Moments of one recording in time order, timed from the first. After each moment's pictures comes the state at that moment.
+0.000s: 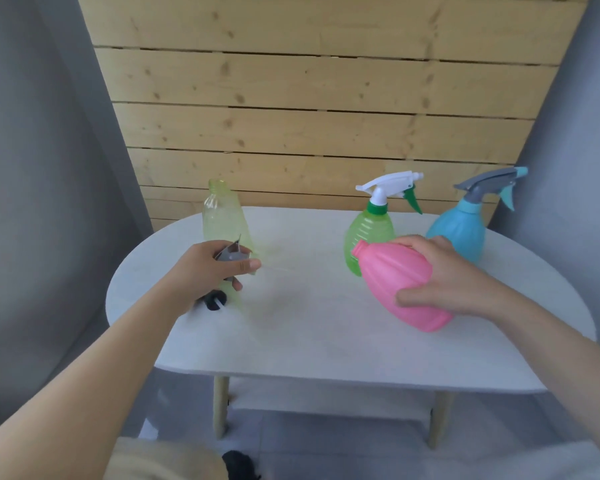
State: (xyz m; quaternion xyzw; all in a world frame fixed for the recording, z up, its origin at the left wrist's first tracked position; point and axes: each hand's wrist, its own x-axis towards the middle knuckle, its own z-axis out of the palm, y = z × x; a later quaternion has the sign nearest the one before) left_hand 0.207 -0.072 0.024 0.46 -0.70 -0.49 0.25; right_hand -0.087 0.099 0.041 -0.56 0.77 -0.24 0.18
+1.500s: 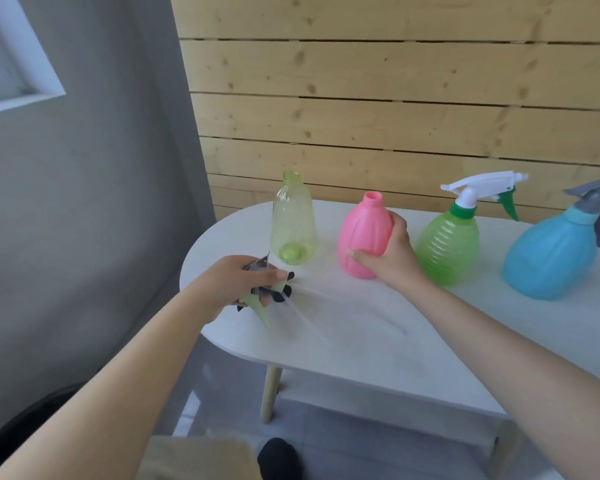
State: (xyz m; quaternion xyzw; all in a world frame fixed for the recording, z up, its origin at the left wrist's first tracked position) left_hand 0.266 -0.080 0.009 0.50 -0.66 -0.53 0.18; right_hand 0.001 -0.044 -0.021 -0.49 0.70 -0.47 0.21
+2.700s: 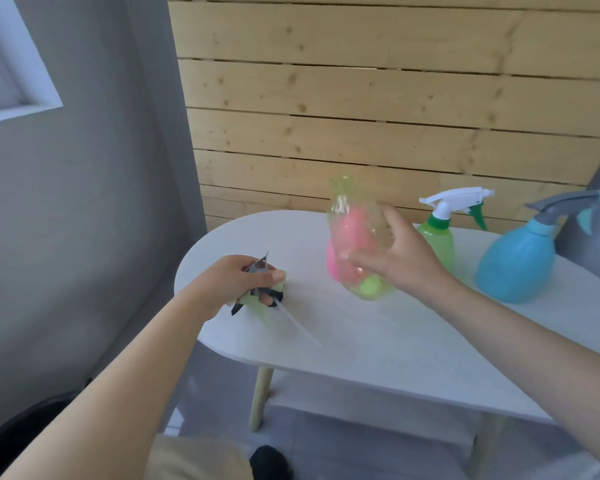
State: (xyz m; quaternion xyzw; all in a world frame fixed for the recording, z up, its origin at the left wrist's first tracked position) left_hand 0.265 -0.071 0.024 0.48 -0.69 -0.51 0.19; right_hand 0.030 0.025 0.065 -0.58 0.64 -0.46 0.20
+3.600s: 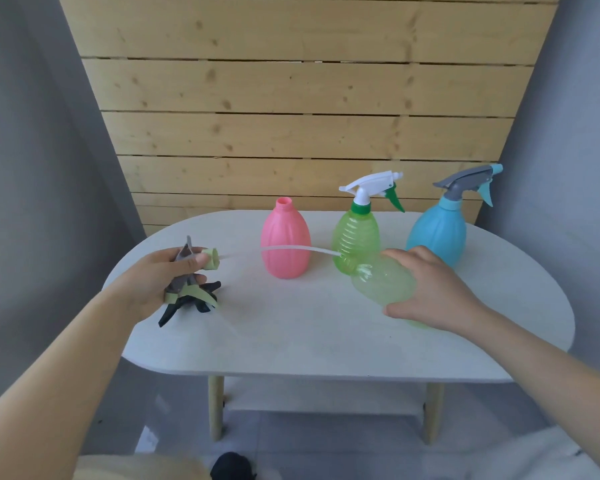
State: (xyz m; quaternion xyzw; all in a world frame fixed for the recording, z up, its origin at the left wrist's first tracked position) left_hand 0.243 -0.084 0.027 0.47 -0.61 -0.59 0.24; right_hand -0.089 0.112 0.016 -0.58 0.78 -0.22 0.07
